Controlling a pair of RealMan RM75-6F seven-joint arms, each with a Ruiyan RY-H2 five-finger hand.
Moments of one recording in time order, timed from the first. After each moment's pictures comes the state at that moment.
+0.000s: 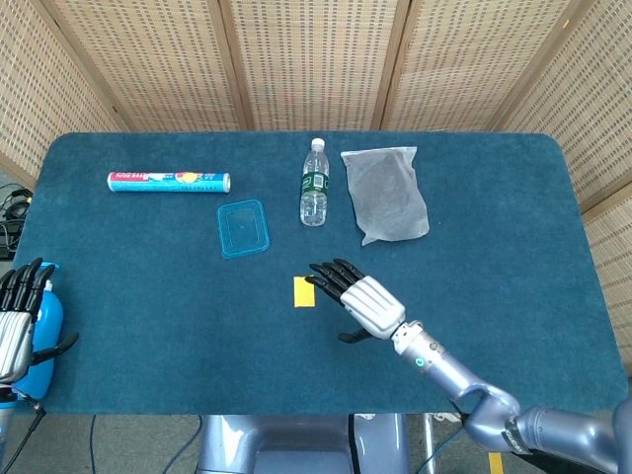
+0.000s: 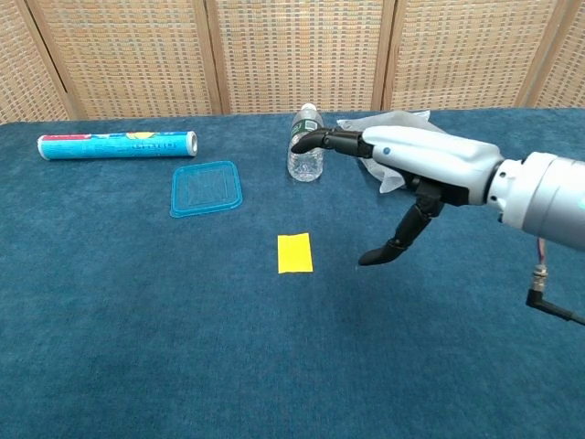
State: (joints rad) left arm -0.09 -1.23 -0.07 -1.48 1.53 1.56 -0.01; right arm 0.70 -1.54 0.15 -1.48 -1.61 0.99 0.11
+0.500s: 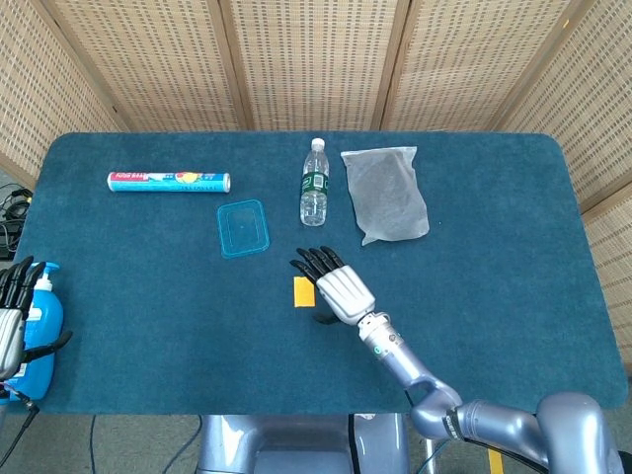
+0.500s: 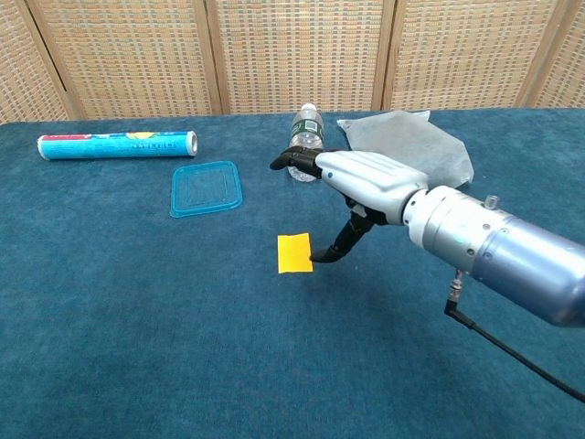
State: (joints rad) left arm -0.10 -1.22 -0.08 -1.46 1.50 1.53 -0.07; right arm 0.76 -1.84 0.23 -1.22 -1.41 0.98 -0.11
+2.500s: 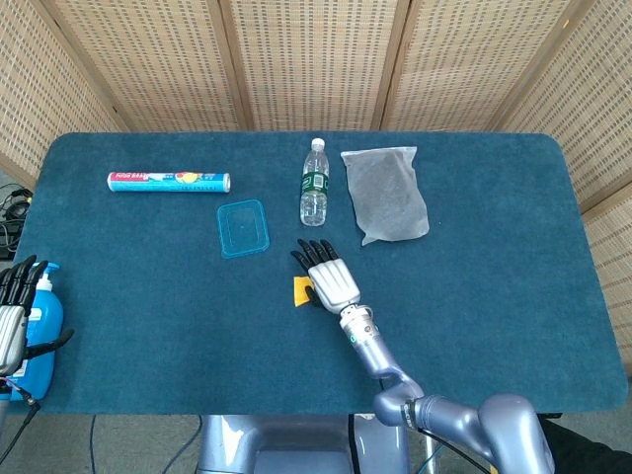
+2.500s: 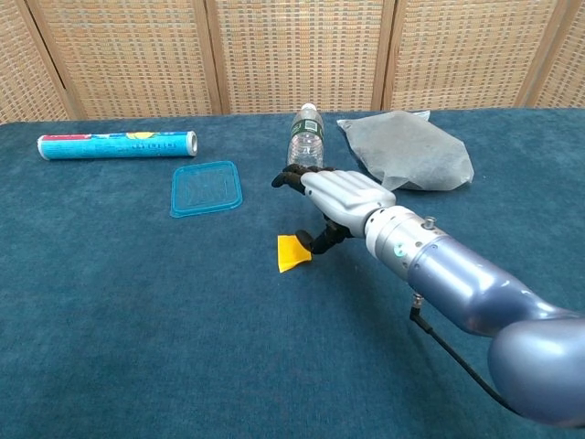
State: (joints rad) left arm -0.11 -1.23 -0.08 -1.44 1.48 1.50 -0.09; right arm 0.85 -2.07 0.29 -0.92 -1.26 0.96 -0.20
